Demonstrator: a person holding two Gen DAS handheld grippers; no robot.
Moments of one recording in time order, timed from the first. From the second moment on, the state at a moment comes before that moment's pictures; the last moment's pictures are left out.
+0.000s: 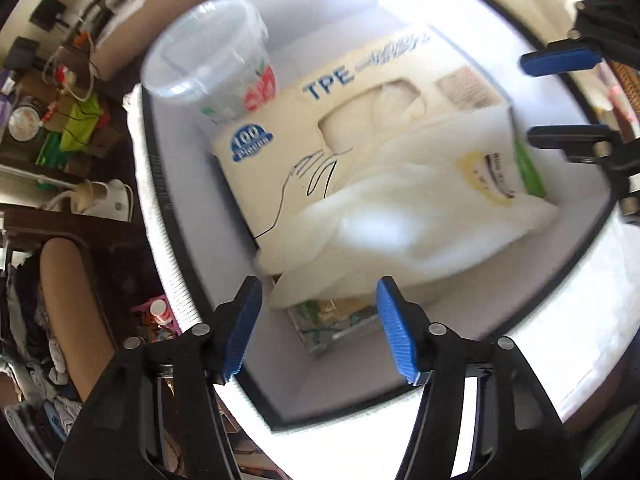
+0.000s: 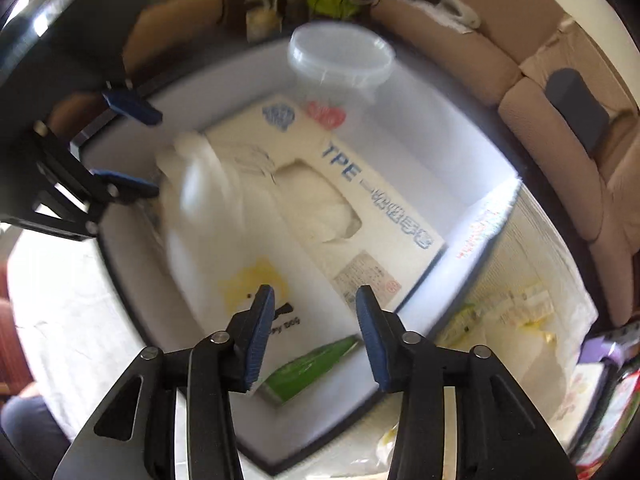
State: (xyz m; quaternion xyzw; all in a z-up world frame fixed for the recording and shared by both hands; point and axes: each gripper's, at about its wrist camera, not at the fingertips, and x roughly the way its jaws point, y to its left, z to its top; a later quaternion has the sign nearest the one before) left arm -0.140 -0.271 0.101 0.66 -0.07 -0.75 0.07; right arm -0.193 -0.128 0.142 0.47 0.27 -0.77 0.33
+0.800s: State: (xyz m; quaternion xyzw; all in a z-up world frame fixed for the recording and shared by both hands) left arm -0.175 -0.065 0.164 0.42 0.15 -0.90 -0.02; right arm -0.170 0.153 0.152 0.46 -0.08 -0.86 0.20
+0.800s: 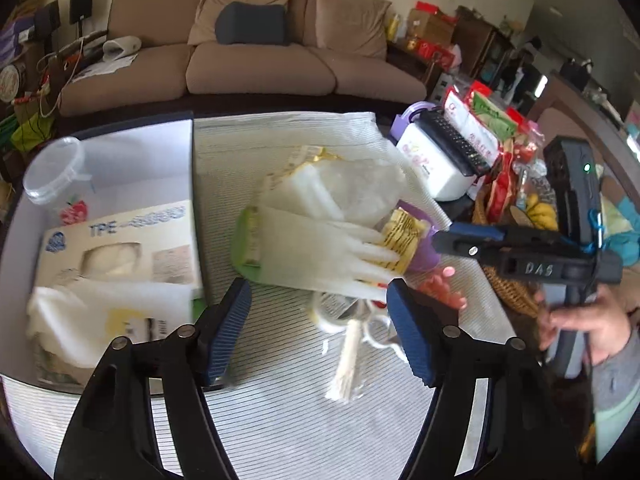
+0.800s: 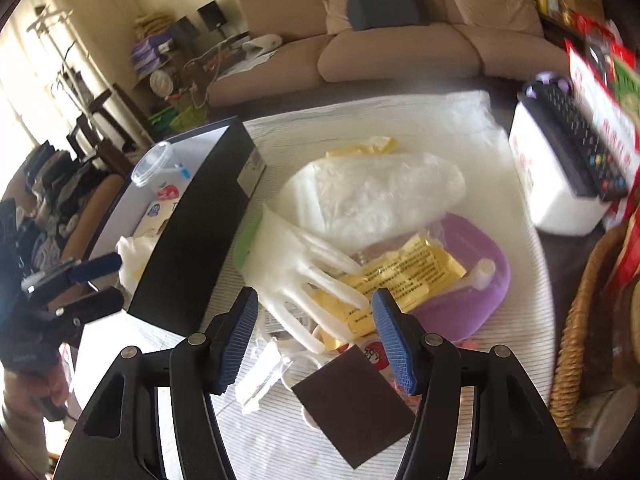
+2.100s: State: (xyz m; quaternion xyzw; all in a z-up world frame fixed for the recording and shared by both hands) left arm -0.234 -0.061 0.029 0.43 0.35 -0.83 0.00; right arm -0.226 0.125 0.106 0.48 -0.07 -0.81 0.32
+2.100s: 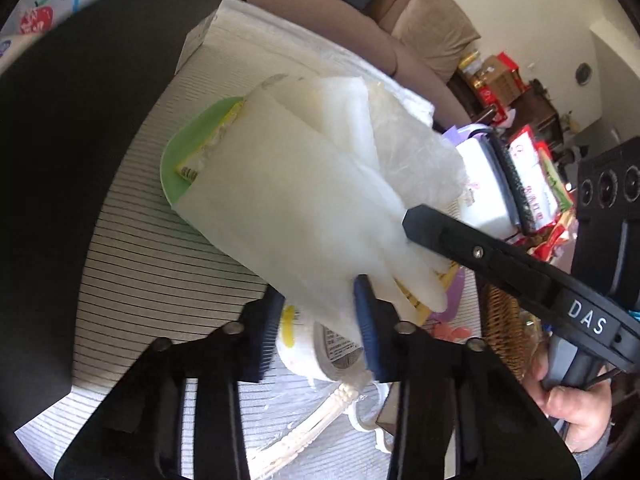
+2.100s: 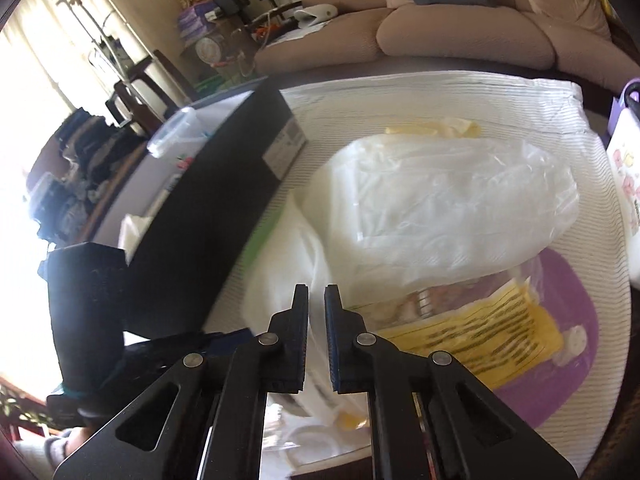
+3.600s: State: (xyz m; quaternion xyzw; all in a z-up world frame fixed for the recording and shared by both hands) left arm -0.106 -0.126 0.100 0.41 0.27 -0.87 -0.06; right arm -0.203 0.011 0.082 0.44 0.27 -0.80 0.31
